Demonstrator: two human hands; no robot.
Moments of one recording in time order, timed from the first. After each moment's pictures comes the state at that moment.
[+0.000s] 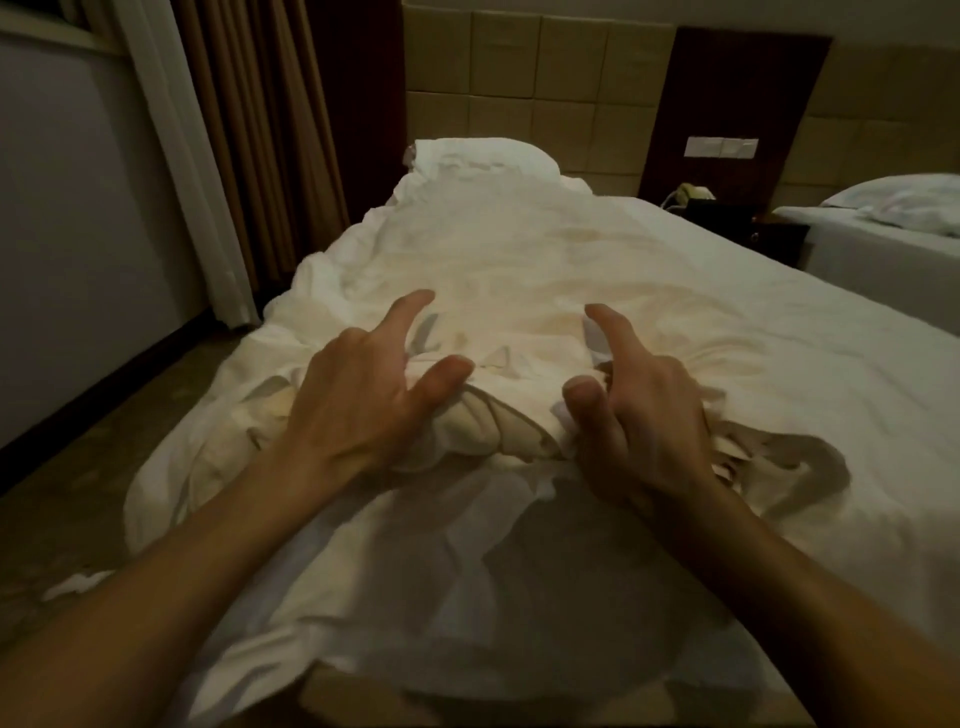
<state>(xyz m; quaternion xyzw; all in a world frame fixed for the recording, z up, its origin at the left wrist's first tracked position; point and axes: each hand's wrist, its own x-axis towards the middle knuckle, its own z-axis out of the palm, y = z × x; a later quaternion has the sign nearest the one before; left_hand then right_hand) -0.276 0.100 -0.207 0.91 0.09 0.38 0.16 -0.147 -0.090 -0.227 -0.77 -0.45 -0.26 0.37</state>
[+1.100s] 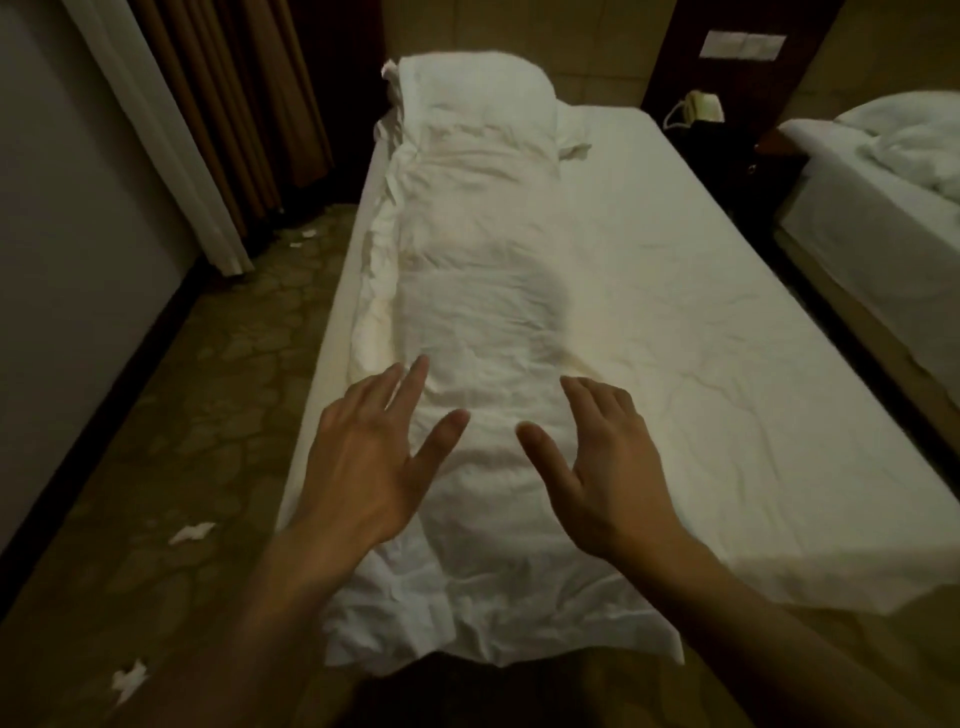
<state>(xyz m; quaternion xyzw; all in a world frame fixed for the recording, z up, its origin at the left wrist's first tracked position) -0.289 0.120 0.058 0.95 0.23 0.12 0.18 -0.178 -0.061 0.058 -0.90 -0.34 -0.05 0.25</state>
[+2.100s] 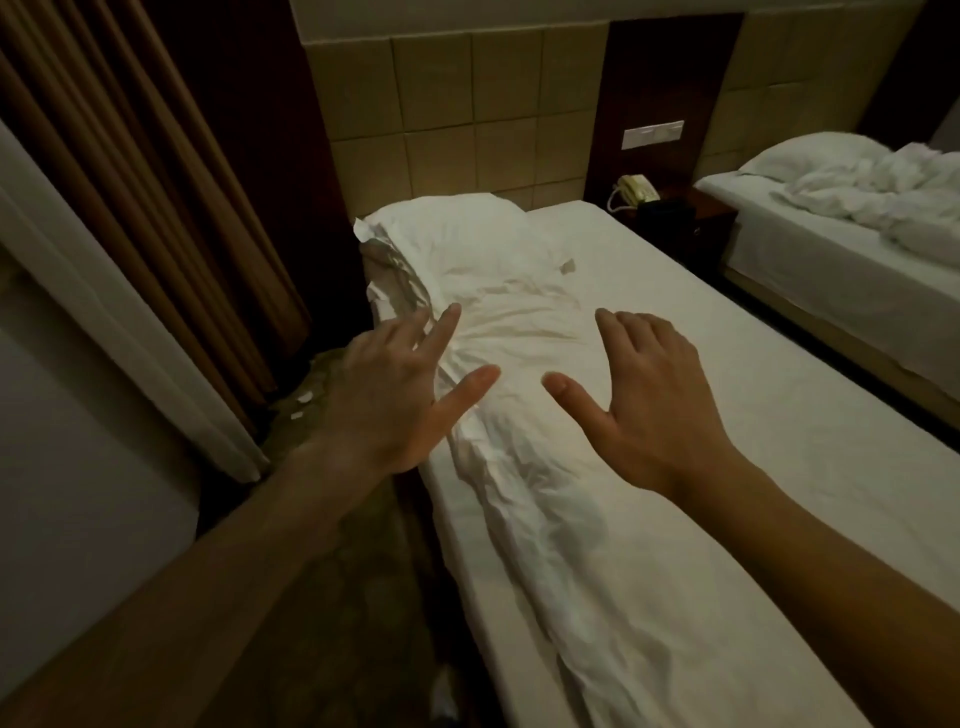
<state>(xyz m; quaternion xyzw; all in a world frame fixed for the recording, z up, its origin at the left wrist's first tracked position) -0.109 0.601 0.306 0.98 0.00 0.17 0.06 -0.051 0.367 0.287 -0.94 -0.22 -0.20 0.16</state>
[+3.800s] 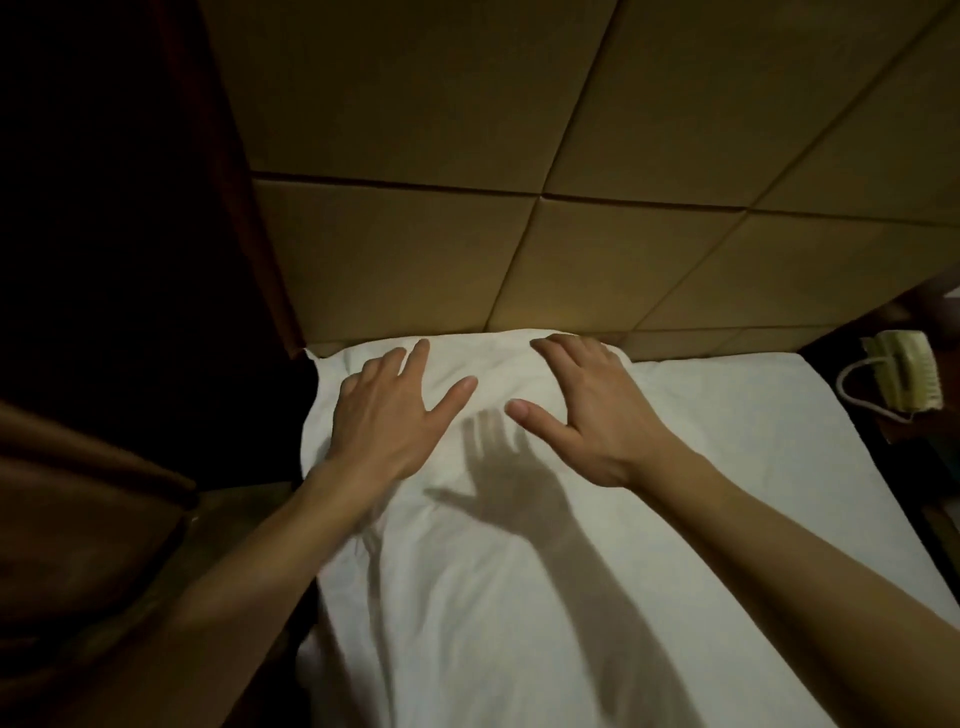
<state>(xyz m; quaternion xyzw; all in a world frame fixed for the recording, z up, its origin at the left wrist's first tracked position) 1.075 1.274 0.057 0.95 0.21 0.02 0.22 1.172 1.078 0.120 -0.91 -0.41 0.06 0.09</state>
